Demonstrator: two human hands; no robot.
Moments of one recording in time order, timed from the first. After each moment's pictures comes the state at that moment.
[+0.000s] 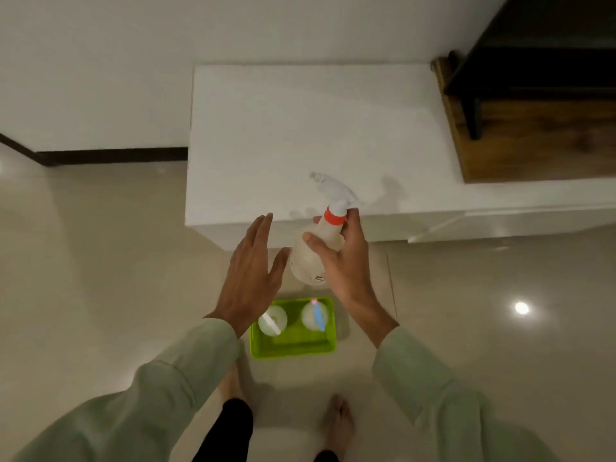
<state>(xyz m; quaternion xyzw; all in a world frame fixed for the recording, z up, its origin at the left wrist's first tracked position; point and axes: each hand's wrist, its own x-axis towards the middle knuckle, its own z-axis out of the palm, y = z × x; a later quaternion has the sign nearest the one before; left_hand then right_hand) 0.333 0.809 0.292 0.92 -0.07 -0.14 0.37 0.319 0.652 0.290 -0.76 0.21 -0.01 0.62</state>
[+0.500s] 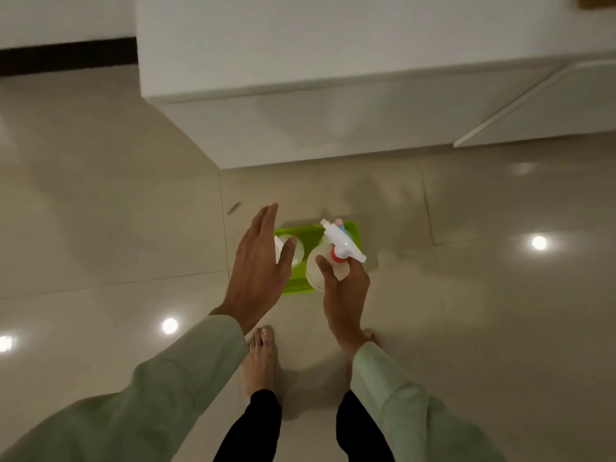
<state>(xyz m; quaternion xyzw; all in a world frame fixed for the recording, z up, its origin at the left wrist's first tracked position) 0.224 0.848 0.128 0.92 -0.05 -0.19 0.34 0.149 0.730 0.069 -0.71 0.41 -0.04 0.57</state>
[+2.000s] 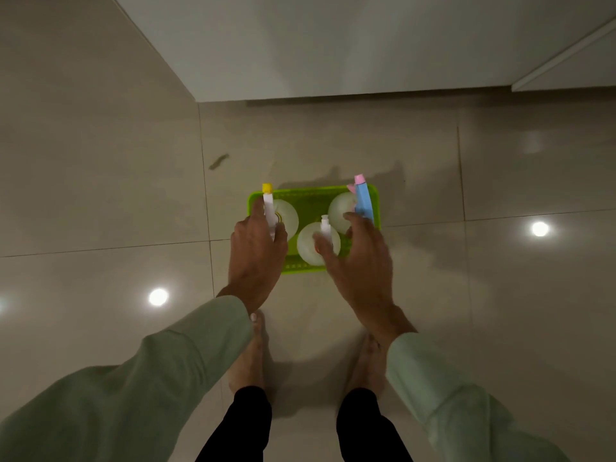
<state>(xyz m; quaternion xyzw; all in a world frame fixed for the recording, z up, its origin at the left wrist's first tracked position) 0.200 0.851 -0.022 0.93 0.07 -0.15 0.33 0.144 0.703 -0.028 -0.92 0.22 0.07 0.31</state>
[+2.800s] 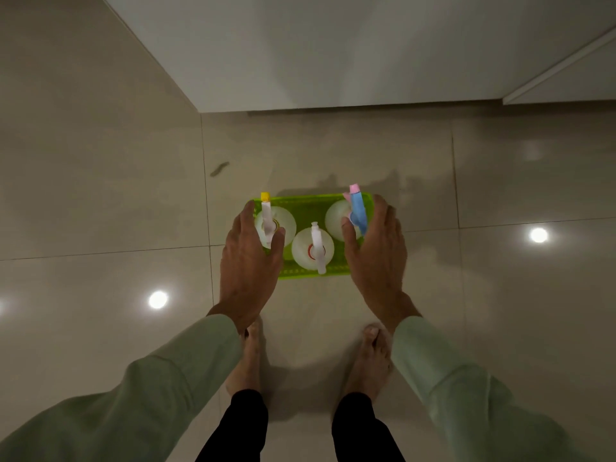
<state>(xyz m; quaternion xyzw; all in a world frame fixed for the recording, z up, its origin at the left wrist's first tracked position) 0.189 0.856 -0.009 0.93 0.07 -0.13 0.34 0.166 0.674 -0.028 -0.94 0.24 0.03 0.23</state>
